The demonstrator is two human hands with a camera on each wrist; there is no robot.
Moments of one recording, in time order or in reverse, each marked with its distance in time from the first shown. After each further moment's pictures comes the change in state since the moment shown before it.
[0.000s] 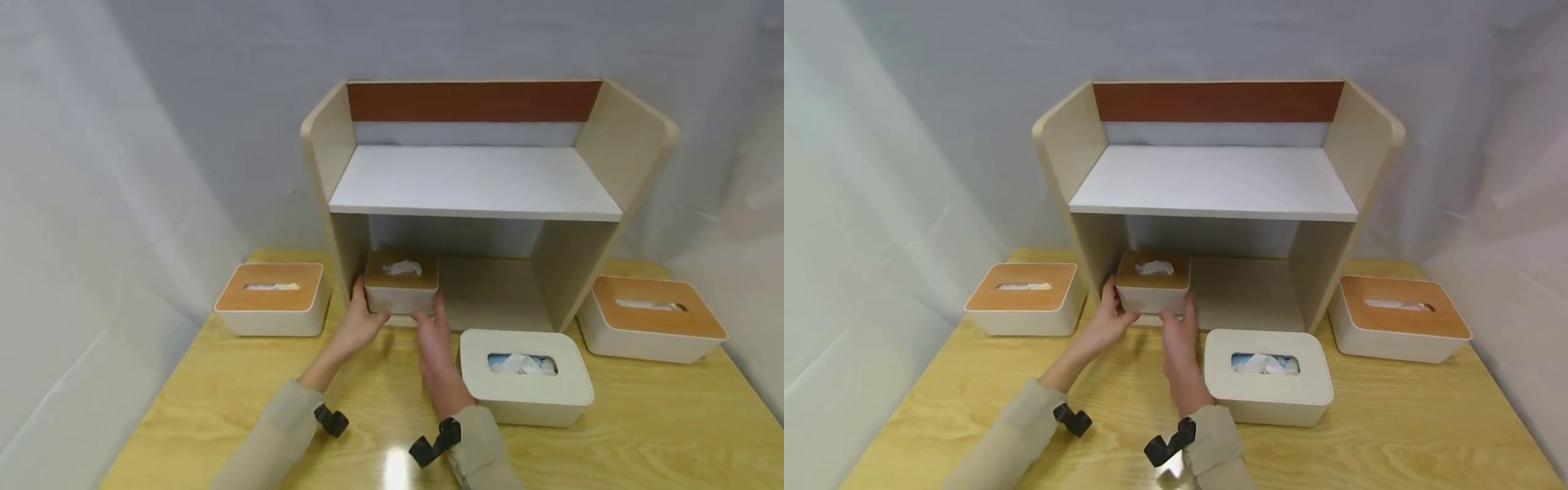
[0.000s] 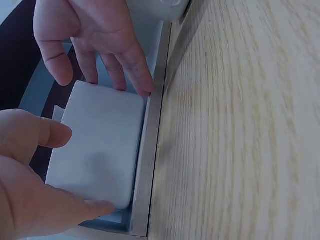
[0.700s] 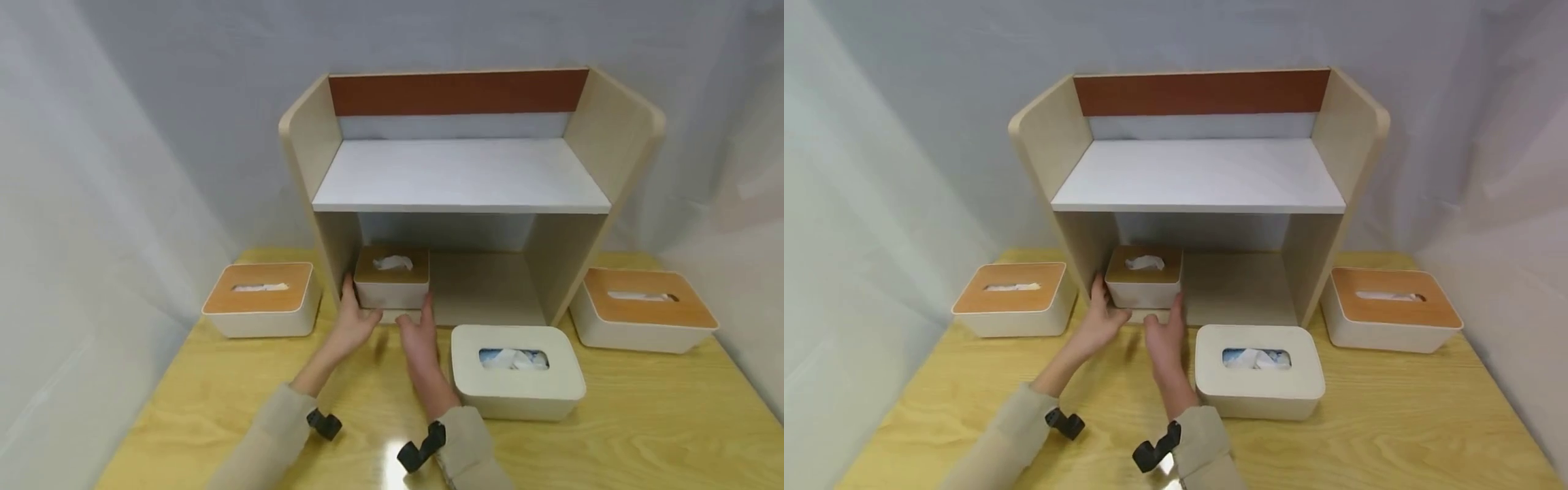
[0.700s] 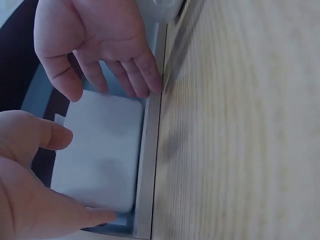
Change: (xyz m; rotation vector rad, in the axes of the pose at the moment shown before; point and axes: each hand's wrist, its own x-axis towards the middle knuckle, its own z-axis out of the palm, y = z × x) left_hand 0.001 -0.001 0.005 0.018 -0.005 -0.007; right_hand 0.003 0.018 0.002 -0.129 0.034 -0.036
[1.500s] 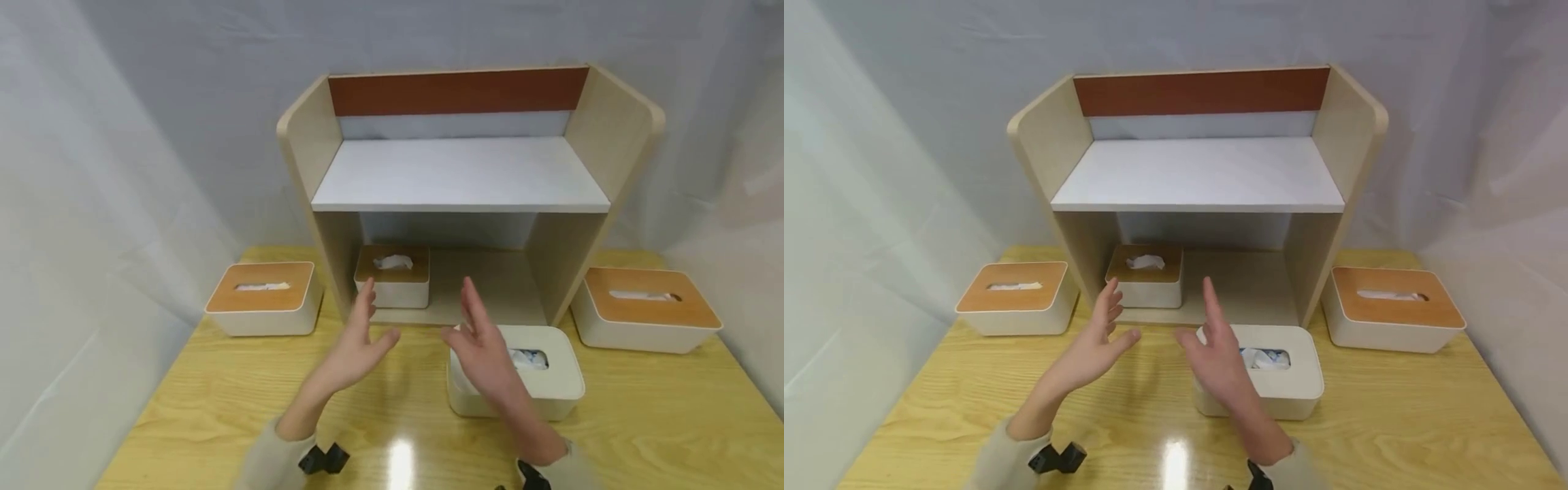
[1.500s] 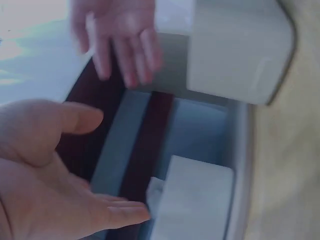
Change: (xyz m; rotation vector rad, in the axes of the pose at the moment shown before) left_hand -0.057 0.073 -0.005 -0.010 -0.219 0.049; right_hand -0.064 -0.102 -0.097 -0.319 -0.312 -0.165
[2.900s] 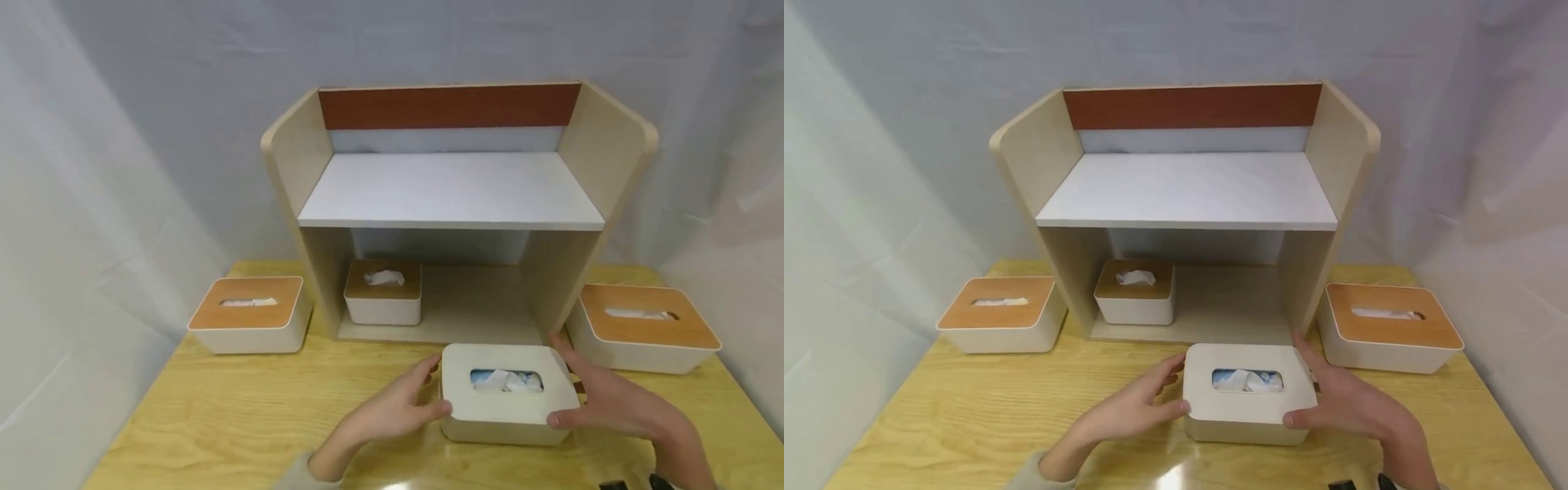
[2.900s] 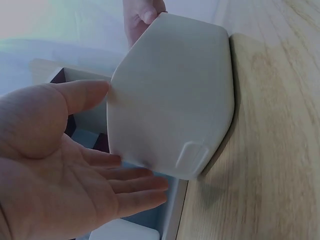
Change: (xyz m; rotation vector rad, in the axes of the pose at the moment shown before) left_hand 0.004 -0.010 0.071 0.053 -0.367 0.011; right_hand -0.020 0.054 -0.180 -0.589 -0.421 0.036
